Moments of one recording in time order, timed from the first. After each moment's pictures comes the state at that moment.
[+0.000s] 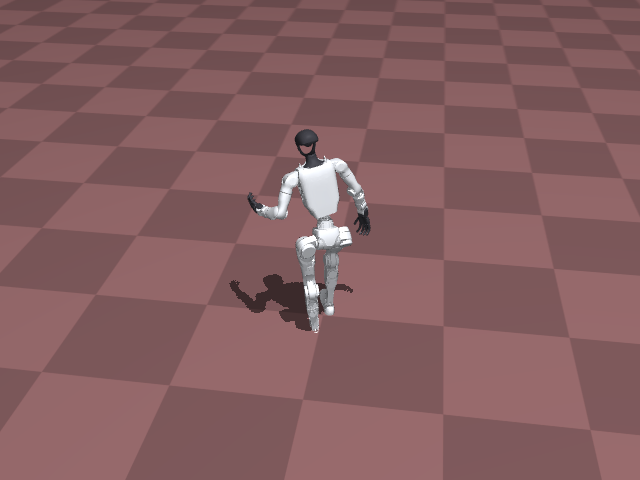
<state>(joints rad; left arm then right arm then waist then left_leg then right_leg) 0.09 0.56 0.19 0.12 -0.83 -0.21 -0.11 -0.09 -0.41 0.36 1.17 0.01 -0.01 0.18 -0.07 -0.18 -0.08 -0.34 -0.20 -0.21 -0.05 -0.19 -0.13 -0.95 -0.10 -0.12 0.75 -0.47 0.05</state>
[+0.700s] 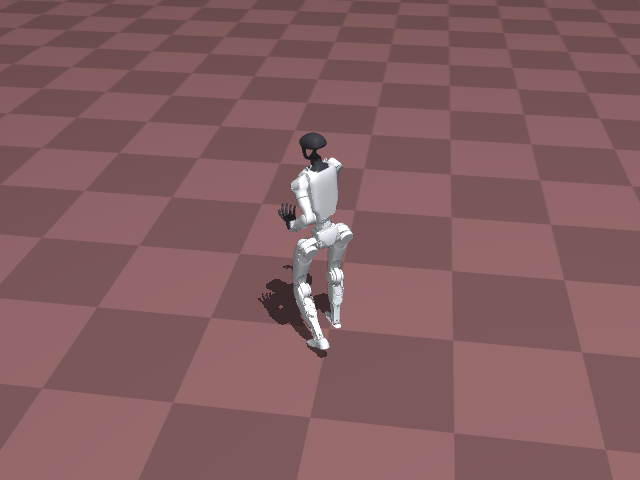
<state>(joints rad) 0.53 0.30 -0.26 -0.07 -1.28 0.18 -0.76 -0.53 -0.38 0.35 1.19 0.07 0.00 0.02 0.33 0.07 -0.05 -0.26 0.22 -0.05 1.10 -0.55 -0.09 -0.25 0.21 -0.13 0.33 -0.36 -0.05</state>
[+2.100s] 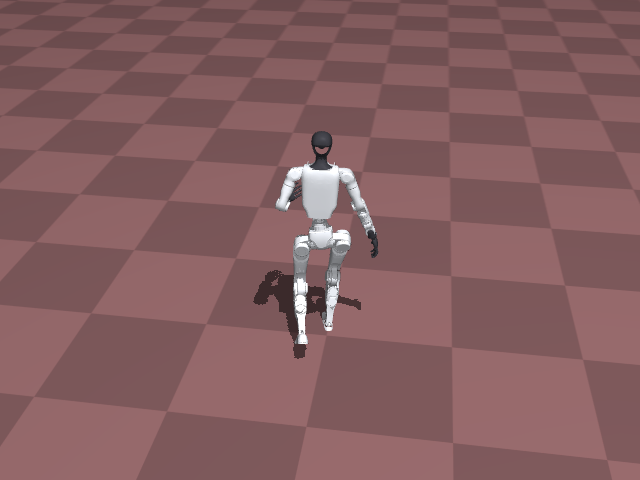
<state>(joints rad) 0.25 0.35 -0.10 -0.04 -0.95 -0.06 -0.44 0.00 -0.41 0.10 1.37 0.10 0.02 0.03 0.02 0.14 -0.03 -0.21 0.21 0.09 1.20 -0.47 0.01 -0.43 0.29 0.02 0.58 -0.45 -0.04</state>
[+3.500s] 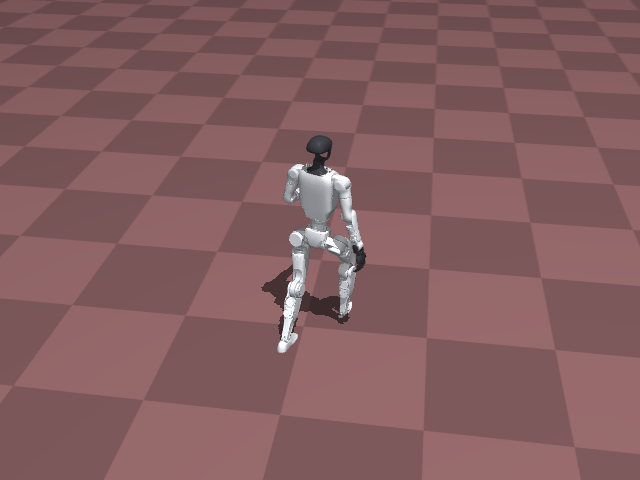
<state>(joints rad) 0.05 0.29 -0.10 0.18 -0.64 -0.21 -0.16 0.13 -0.27 0.08 1.39 0.16 -0.02 0.07 -0.06 -0.06 -0.11 0.24 -0.16 0.00 0.34 -0.55 0.06 -0.63 -0.06 0.00 0.71 -0.33 0.09</state>
